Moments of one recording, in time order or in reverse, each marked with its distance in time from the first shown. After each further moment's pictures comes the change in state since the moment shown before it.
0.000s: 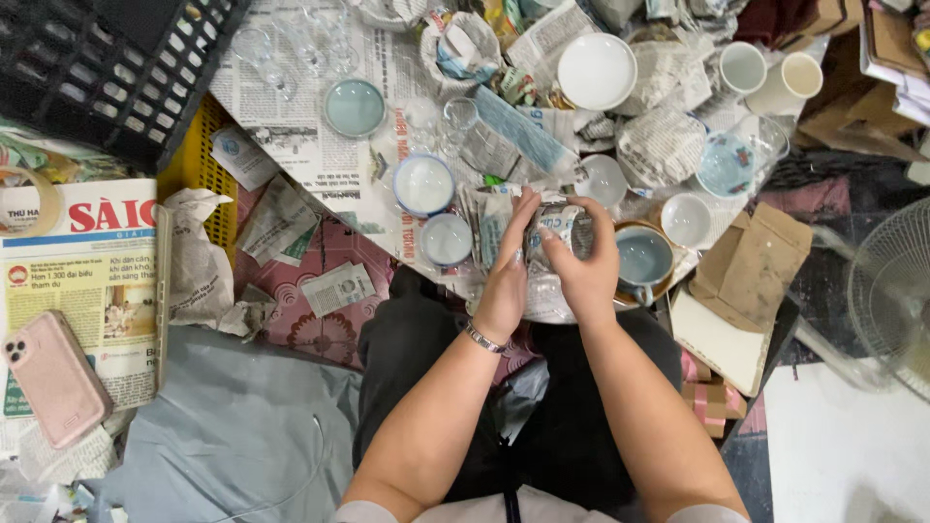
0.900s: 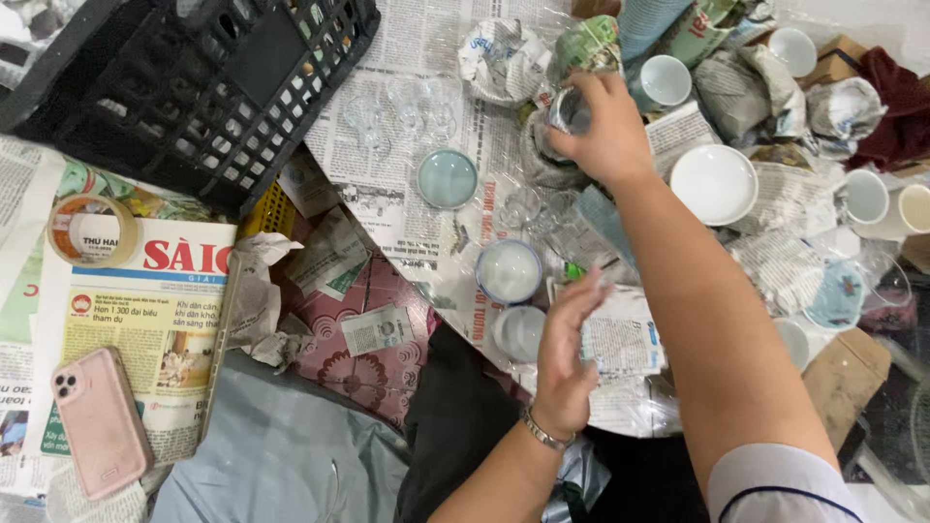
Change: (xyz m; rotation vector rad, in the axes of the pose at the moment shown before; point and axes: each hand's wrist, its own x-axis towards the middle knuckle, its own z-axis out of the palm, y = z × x) left_hand 0.038 0.046 -0.028 -0.020 0.223 0.164; right_hand 0.273 -0.001 0.170 -0.534 -0.411 -0.557
